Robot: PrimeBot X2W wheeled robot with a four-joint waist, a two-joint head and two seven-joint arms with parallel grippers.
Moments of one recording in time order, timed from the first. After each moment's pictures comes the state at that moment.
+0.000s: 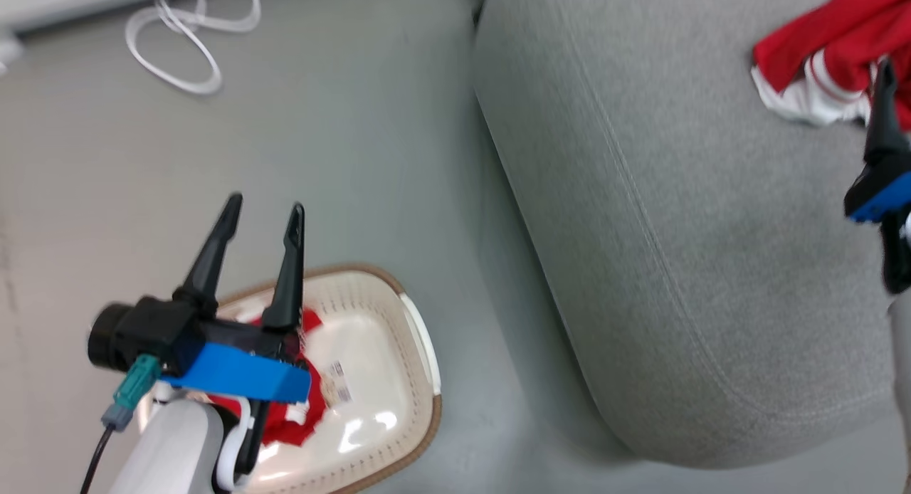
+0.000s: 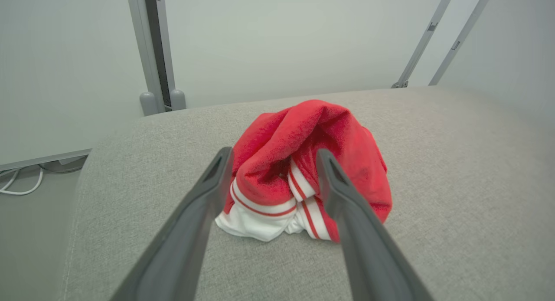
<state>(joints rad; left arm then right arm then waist) -0.28 0.30 -0.33 0.14 -0.38 -0.03 -0.26 -0.85 -0.28 -0.27 0.94 0.01 0.13 -0.26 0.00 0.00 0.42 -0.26</state>
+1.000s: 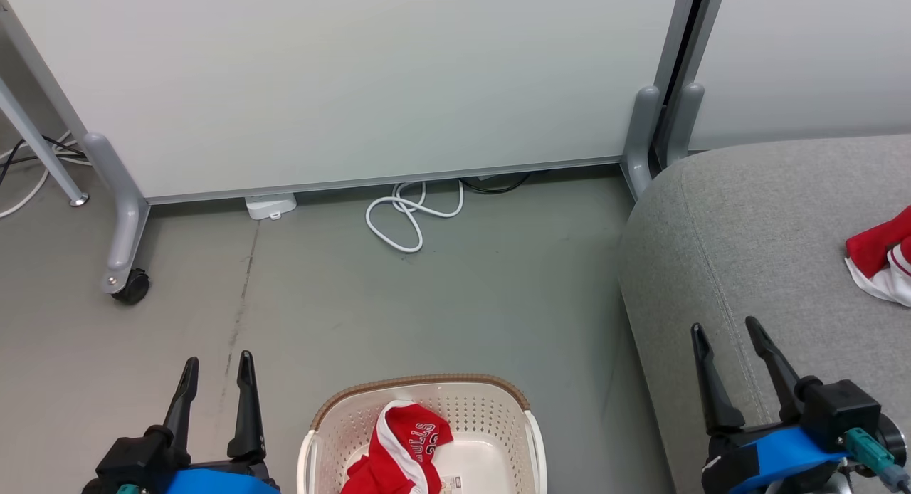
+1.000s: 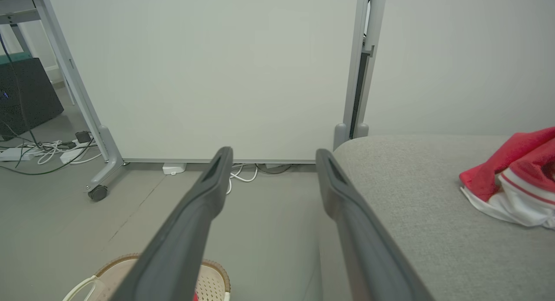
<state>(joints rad) 0.03 0.09 0.00 0.24 -0.26 -0.12 -0.26 -0.02 -0.06 -0.04 0.14 0.09 0.13 -0.17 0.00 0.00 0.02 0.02</state>
